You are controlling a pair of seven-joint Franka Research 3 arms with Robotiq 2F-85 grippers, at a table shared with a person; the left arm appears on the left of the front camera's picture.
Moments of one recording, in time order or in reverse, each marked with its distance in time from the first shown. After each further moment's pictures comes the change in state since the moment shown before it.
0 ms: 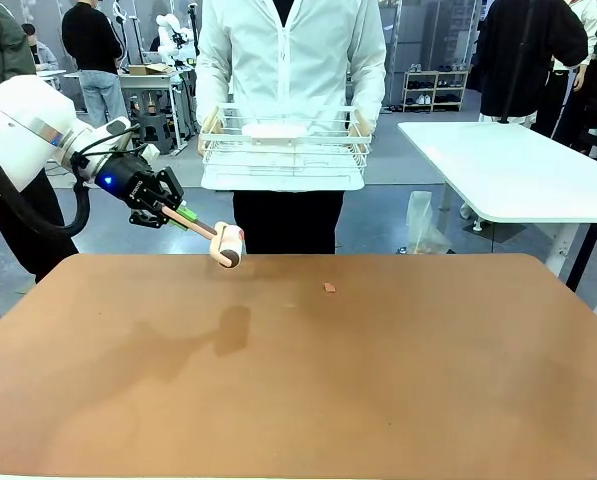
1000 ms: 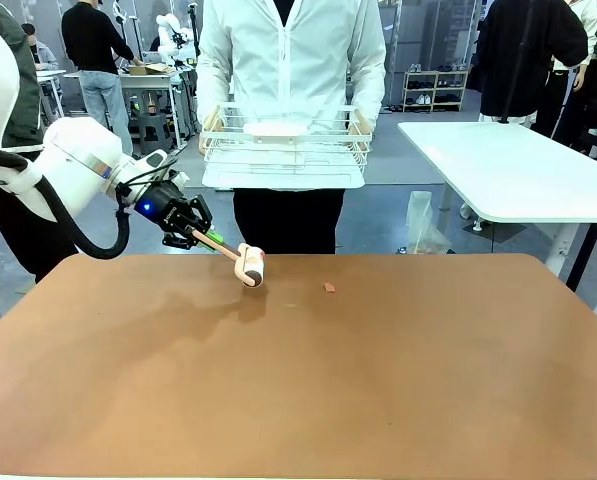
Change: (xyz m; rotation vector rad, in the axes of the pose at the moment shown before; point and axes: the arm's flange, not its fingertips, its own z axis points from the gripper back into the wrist) left arm 0.045 0.030 -0.076 0.014 0.023 0.011; right arm 0.000 0.000 0.000 0.000 0.000 0.000
